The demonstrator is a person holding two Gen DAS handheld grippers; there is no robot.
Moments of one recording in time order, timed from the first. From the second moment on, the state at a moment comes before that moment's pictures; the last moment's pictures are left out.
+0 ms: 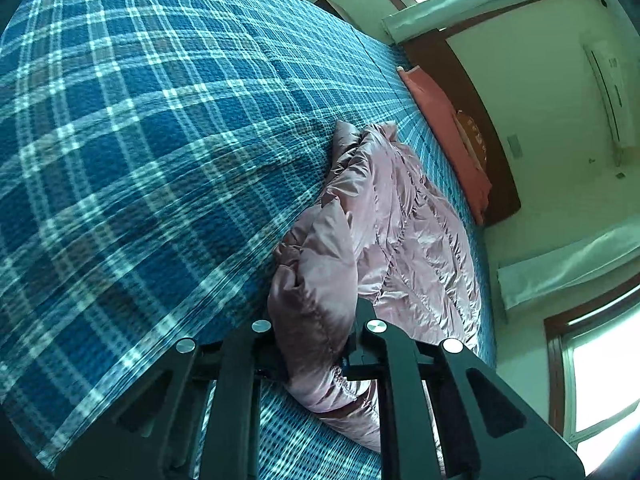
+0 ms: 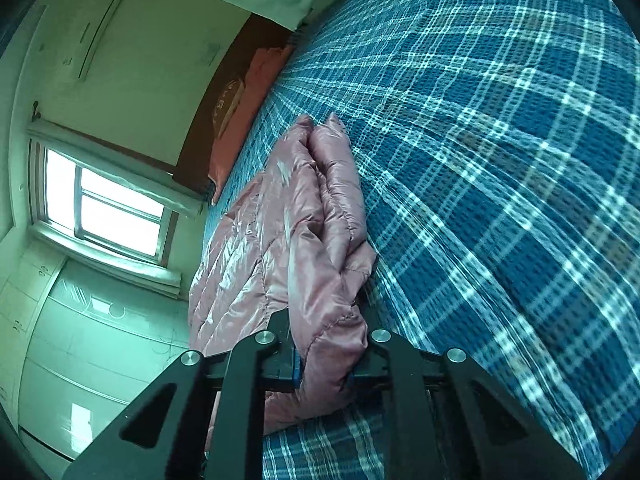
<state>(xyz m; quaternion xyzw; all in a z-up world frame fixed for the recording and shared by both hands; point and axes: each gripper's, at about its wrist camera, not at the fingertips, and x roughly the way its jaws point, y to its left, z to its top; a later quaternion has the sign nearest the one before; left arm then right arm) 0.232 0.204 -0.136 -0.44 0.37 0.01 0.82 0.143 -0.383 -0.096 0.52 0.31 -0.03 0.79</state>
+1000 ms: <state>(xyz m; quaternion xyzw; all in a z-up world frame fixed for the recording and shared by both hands) 0.093 0.239 -0.132 -0.42 0.39 0.01 0.82 0.059 -0.383 -0.089 0.50 0.35 -0.01 0.79</state>
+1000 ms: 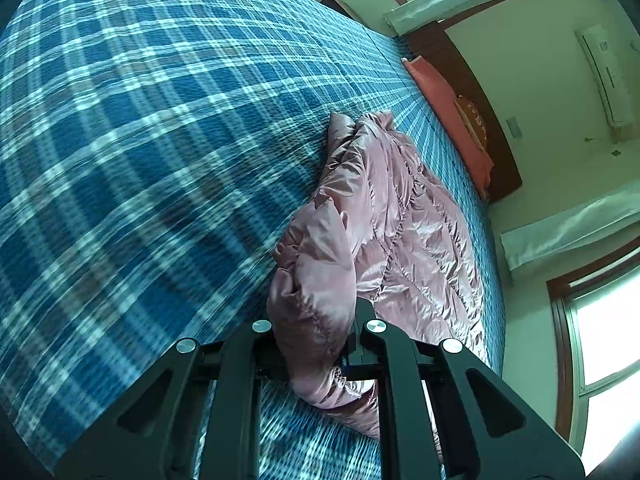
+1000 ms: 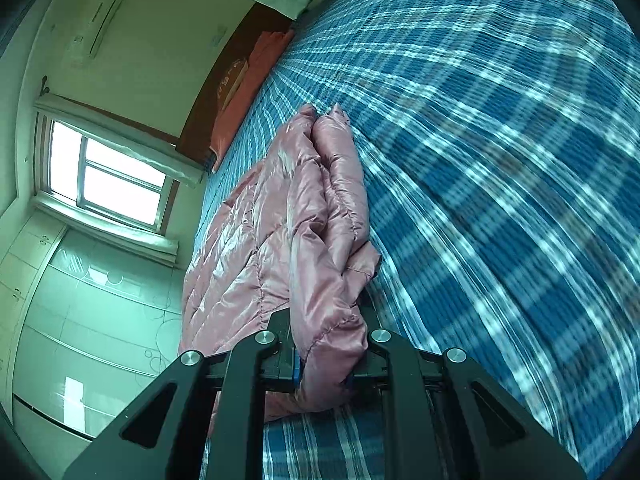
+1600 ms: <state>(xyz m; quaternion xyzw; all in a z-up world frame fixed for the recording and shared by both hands) 0.074 0.275 -0.135 -0.42 0.38 0.03 0.83 0.060 -0.422 -0.117 0.53 0.33 -0.03 0.78</state>
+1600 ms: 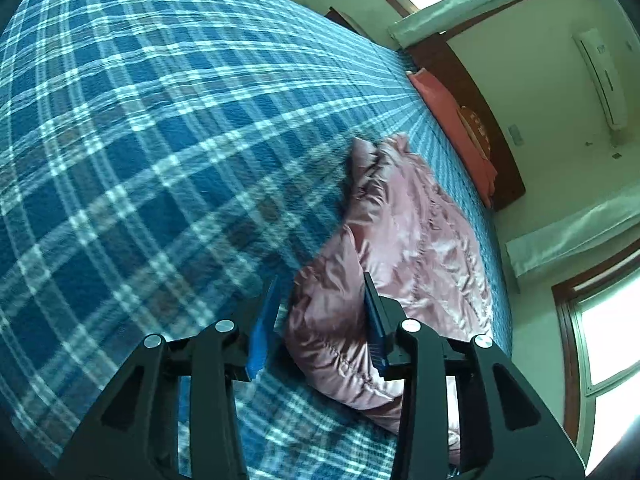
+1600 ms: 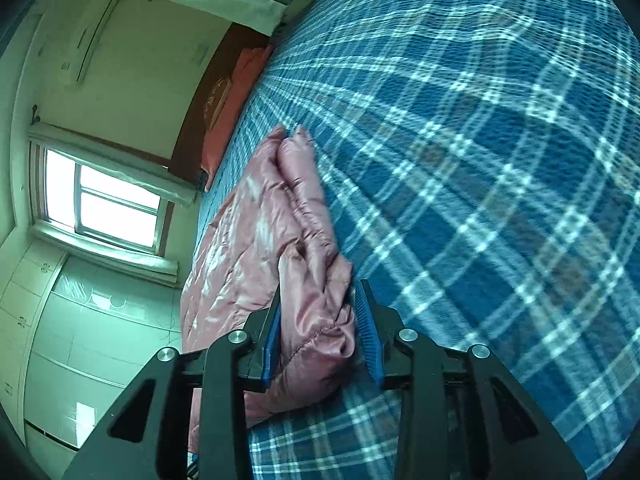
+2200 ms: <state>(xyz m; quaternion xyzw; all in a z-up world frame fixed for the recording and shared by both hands) 0.069 0.285 -0.074 -0.10 0.39 0.16 0.90 0.064 -0.446 -0.063 0.31 0.41 -0.18 0.84</state>
